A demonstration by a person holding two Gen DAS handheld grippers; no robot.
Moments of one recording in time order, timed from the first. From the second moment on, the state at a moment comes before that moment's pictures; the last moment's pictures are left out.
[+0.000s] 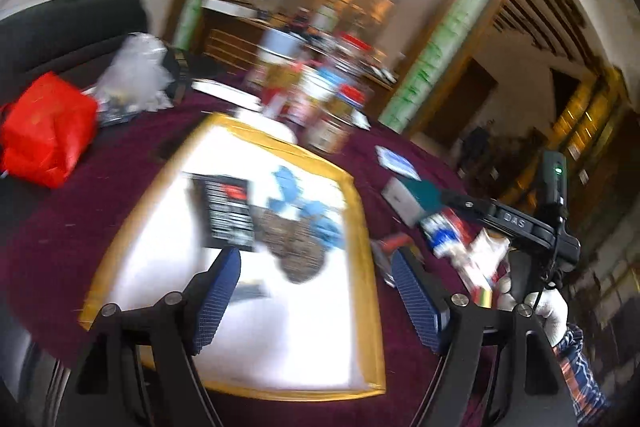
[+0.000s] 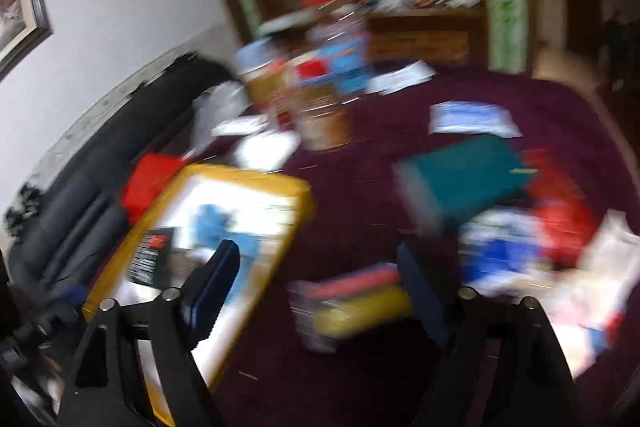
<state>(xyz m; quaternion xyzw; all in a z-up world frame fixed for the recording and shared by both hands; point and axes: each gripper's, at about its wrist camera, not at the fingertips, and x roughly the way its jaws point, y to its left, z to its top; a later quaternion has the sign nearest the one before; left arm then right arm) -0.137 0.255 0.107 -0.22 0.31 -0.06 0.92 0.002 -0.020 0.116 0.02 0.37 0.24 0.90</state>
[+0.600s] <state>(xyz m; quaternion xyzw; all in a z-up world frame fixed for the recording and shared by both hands) 0.021 0.033 0.054 0.16 0.45 -0.13 0.87 -0.010 -0.232 0.049 0.20 0.33 0.13 0.91</state>
